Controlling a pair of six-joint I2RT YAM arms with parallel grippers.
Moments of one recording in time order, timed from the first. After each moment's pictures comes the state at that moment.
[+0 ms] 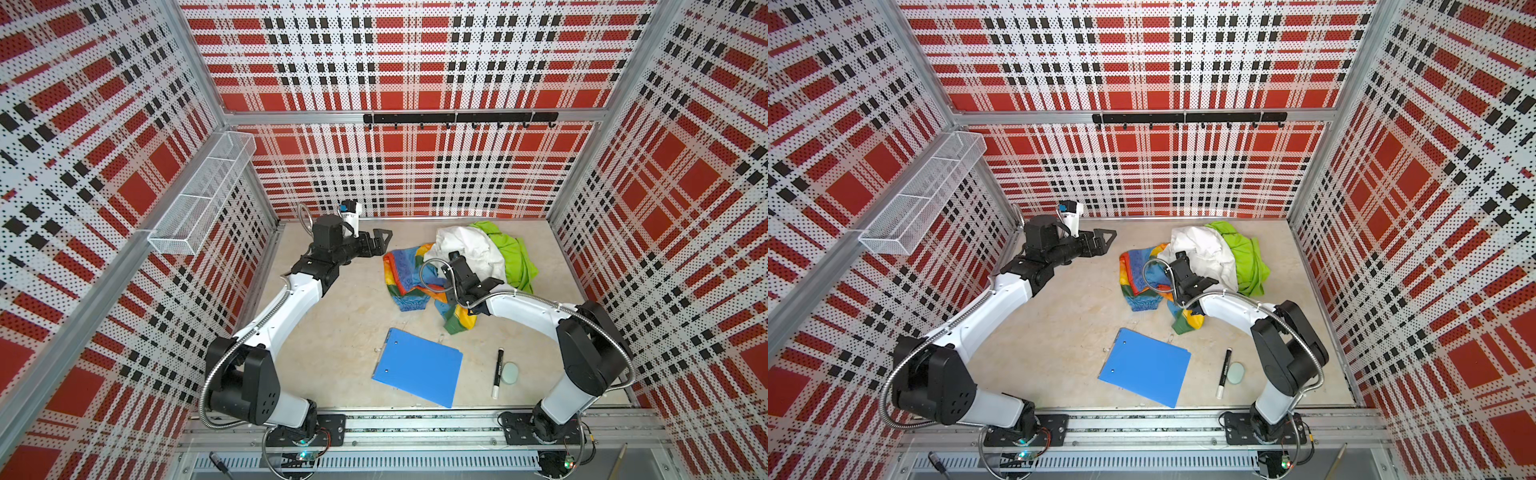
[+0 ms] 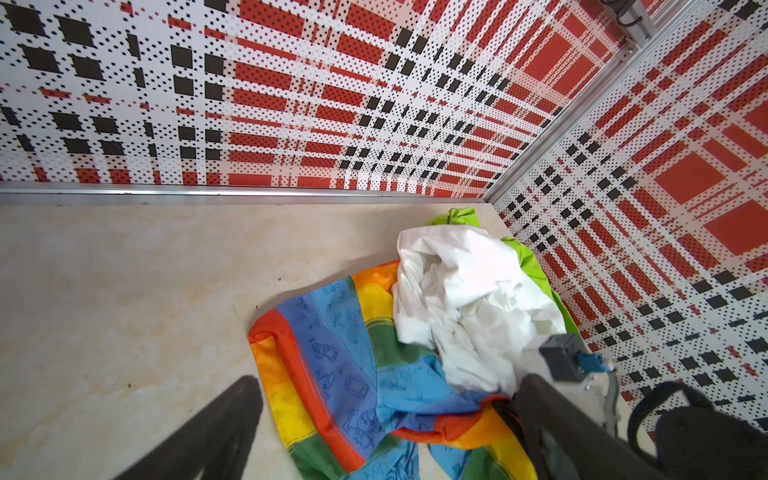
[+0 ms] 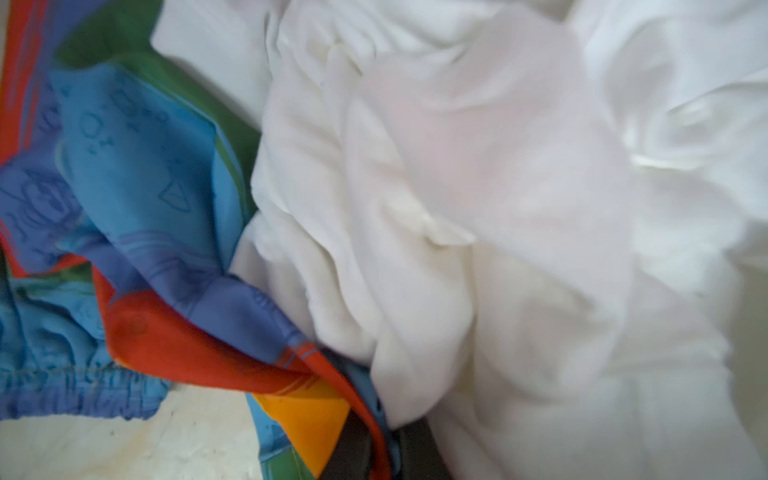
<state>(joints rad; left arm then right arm) -0.27 1.46 1.19 -0.06 0.36 -0.33 0.60 1.67 1.12 -0.36 0.46 0.25</state>
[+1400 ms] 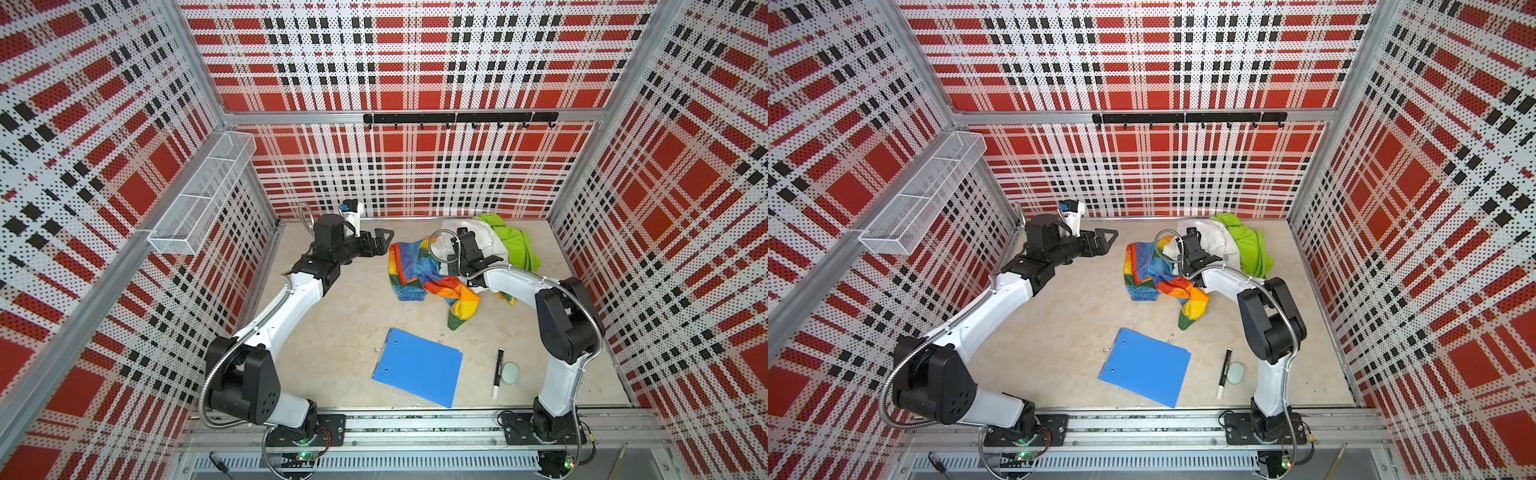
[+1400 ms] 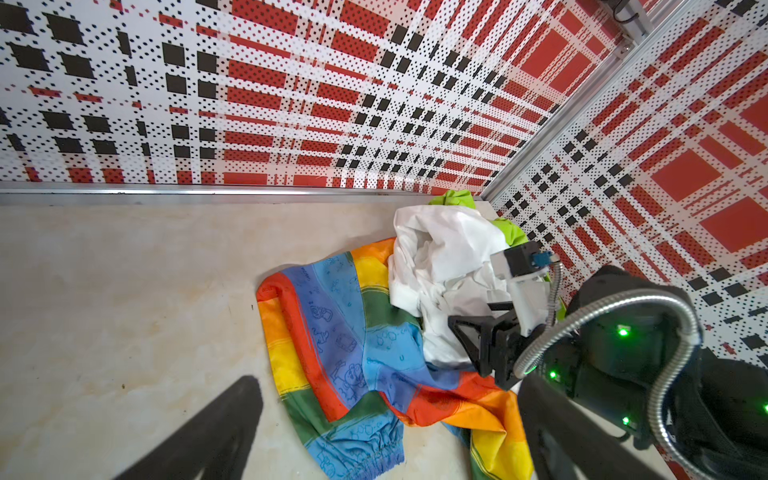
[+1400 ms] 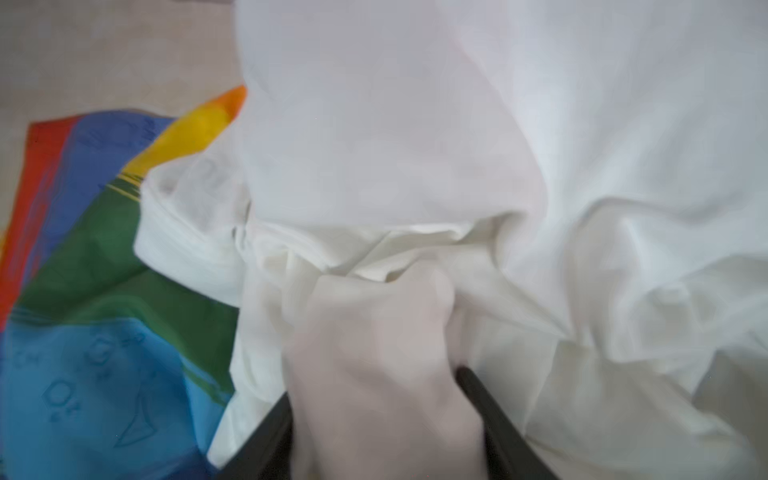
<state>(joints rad) -0.28 1.47 1.20 -0.08 0.36 -0.33 0.45 1.90 1.31 -0.25 0.36 0.24</state>
